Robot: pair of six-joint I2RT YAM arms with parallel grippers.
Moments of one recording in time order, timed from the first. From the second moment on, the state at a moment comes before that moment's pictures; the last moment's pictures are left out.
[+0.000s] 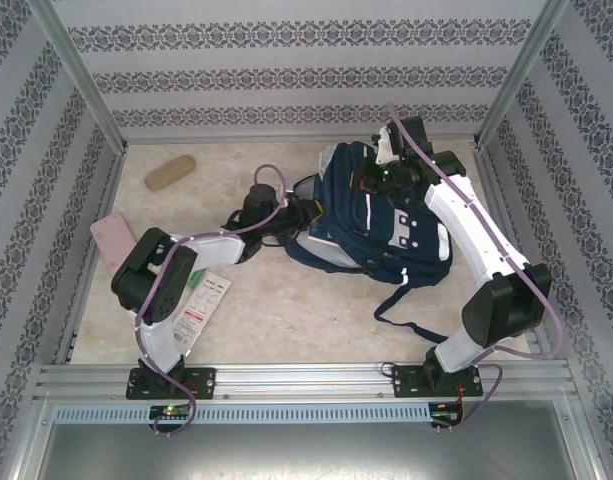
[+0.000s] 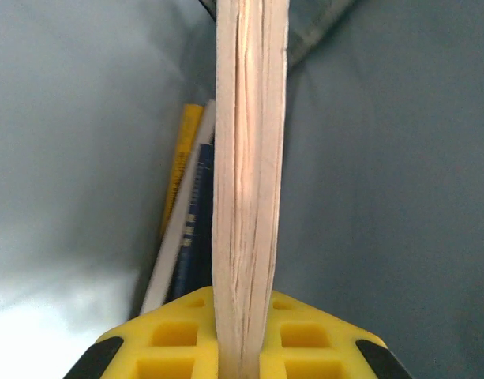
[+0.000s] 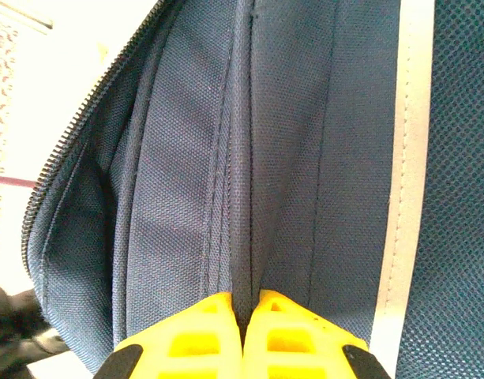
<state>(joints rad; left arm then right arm) -0.53 1.86 1.02 0.55 0.50 -1.27 0.29 1.58 1.58 -0.85 -0.39 0.52</state>
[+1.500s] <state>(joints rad) -0.66 1.78 1.20 -0.10 0.24 -0.97 0.18 1.55 1.48 -0.71 -0.67 0.61</state>
